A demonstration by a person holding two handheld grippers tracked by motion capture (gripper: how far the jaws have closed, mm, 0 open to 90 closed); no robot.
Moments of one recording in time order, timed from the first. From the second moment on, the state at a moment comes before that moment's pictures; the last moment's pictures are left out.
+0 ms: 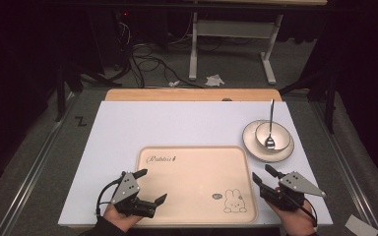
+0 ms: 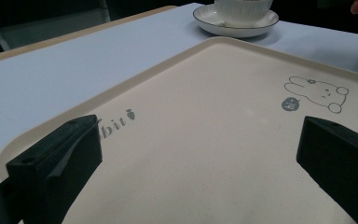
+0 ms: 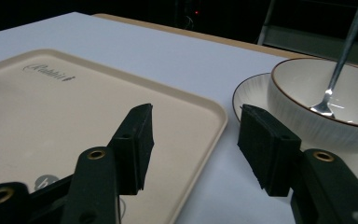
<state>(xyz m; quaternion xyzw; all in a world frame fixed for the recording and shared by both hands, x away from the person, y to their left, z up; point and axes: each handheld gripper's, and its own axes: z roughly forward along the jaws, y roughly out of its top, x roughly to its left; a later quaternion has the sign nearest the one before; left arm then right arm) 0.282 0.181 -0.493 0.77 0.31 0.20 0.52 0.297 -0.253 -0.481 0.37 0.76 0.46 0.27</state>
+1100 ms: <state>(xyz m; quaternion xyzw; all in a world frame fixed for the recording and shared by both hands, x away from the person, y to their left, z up) 0.282 0.186 -0.491 0.76 0.31 0.20 0.53 0.368 -0.272 -0.439 0.43 0.72 0.44 0.31</state>
